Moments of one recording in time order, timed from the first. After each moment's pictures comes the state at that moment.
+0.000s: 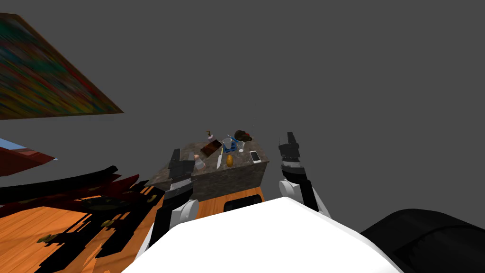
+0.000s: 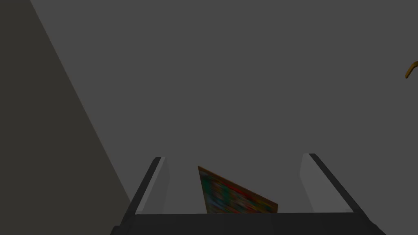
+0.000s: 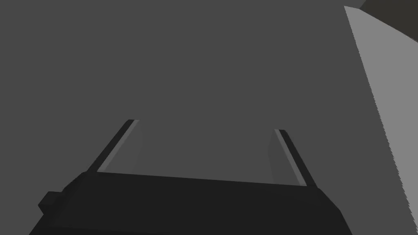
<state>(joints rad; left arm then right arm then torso) 0.51 0.05 -0.01 -2.22 0.10 -0.44 -0.02 0.54 0.03 -0.03 -2.34 -0.02 -0.47 0.12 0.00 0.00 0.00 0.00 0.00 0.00</state>
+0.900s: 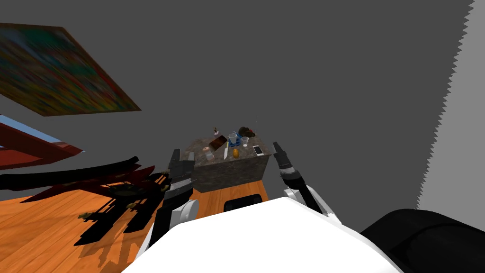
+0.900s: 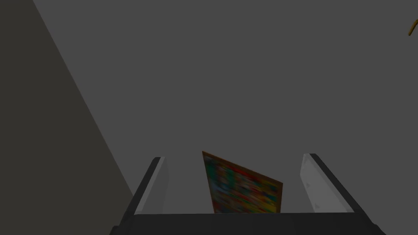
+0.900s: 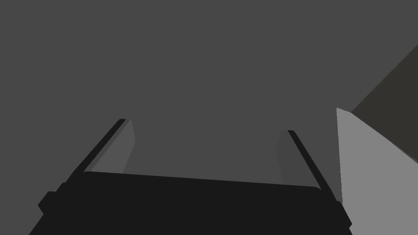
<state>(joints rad) 0.51 0.05 -0.01 -2.22 0.10 -0.44 -0.02 0.60 -0.22 0.02 -2.22 0.03 -0.49 0.19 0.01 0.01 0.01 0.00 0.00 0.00</state>
